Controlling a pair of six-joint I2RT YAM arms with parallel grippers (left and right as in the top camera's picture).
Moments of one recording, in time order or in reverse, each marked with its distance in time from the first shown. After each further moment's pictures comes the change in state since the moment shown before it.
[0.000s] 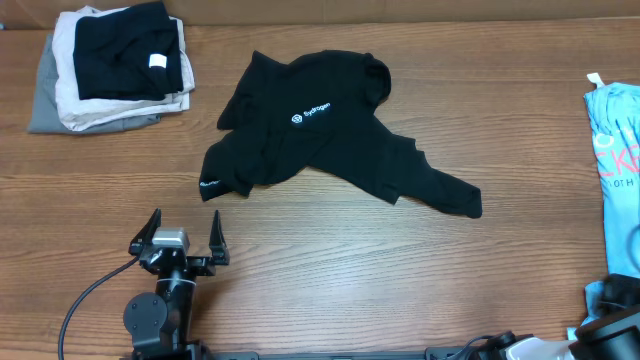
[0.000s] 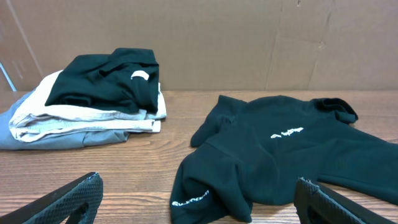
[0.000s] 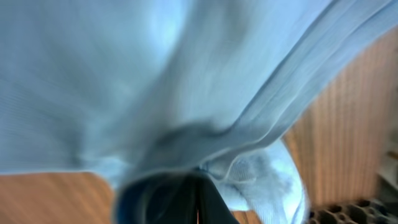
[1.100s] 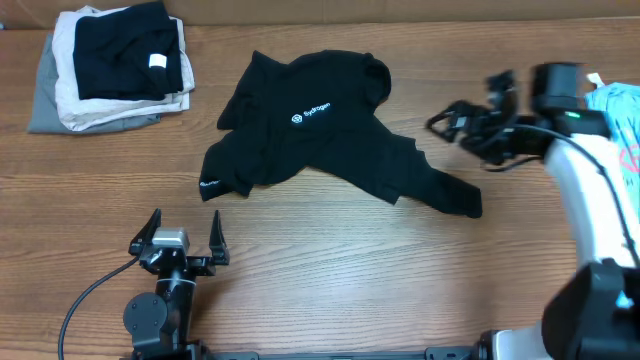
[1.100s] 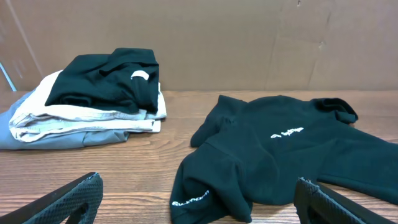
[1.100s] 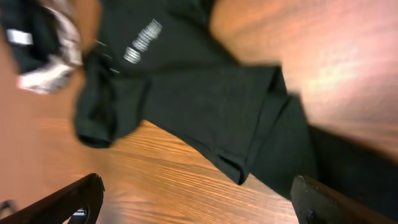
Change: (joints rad) left arm 0.000 0.000 0.000 0.000 0.000 0.000; right arm 1.114 0.055 0.395 0.092 -0.636 -0.399
